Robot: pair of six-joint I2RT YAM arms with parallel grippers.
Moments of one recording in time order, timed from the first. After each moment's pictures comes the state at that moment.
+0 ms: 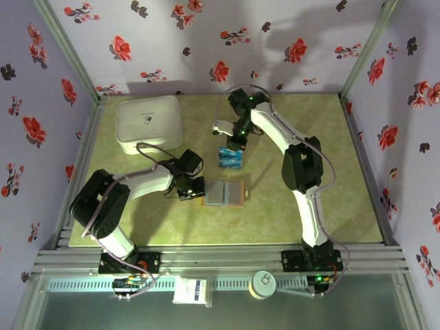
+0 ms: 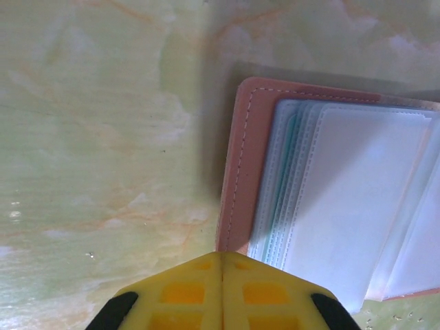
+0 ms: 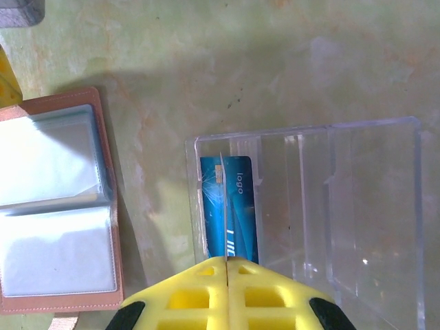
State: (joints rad) left arm -0.69 1.64 0.89 -0.48 0.23 -0.80; right arm 0.51 2.25 2.12 -1.29 -0.37 -0.88
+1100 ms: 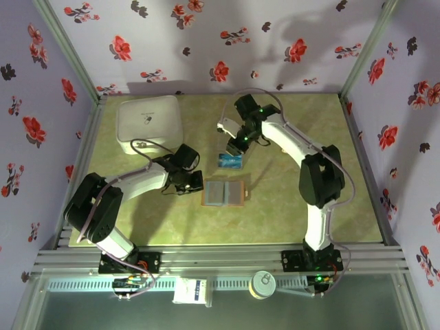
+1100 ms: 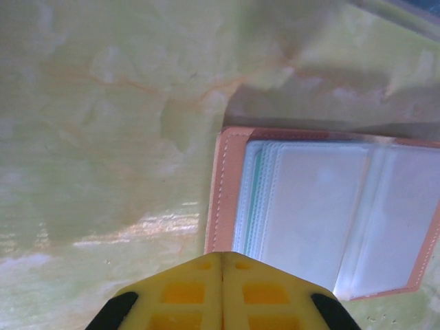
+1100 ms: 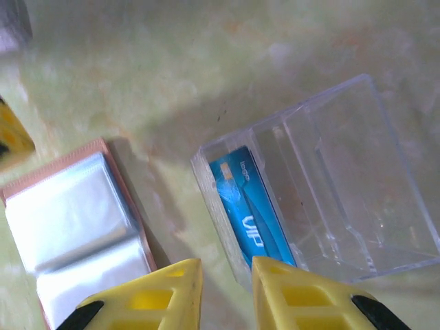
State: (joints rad) left arm -0.66 1.59 0.91 -0.48 0.21 -0.77; right arm 0.53 1.94 1.68 -0.93 -0.35 -0.48
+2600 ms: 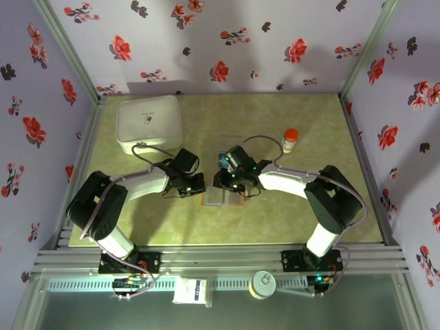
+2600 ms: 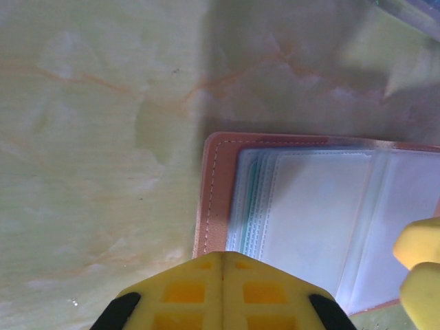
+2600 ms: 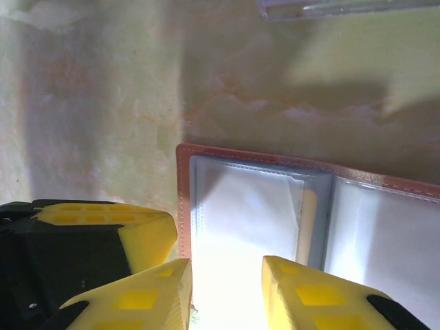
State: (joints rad) left arm -0.66 1.62 0.83 -0.32 0.26 -0.80; right arm 0.78 1.69 0.96 -0.23 -0.29 0.90
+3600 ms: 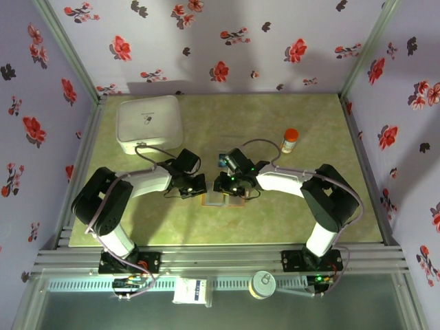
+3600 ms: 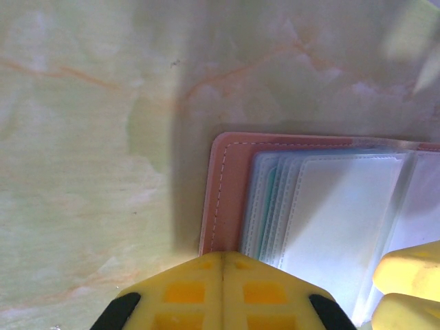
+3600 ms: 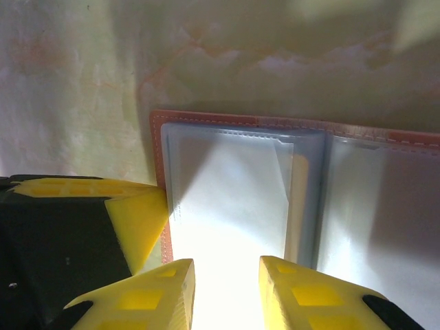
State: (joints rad) left arm -0.66 1.67 0.84 -0.32 0.29 -0.80; right arm 0.79 1.71 0.96 -0.28 -0.31 0.92
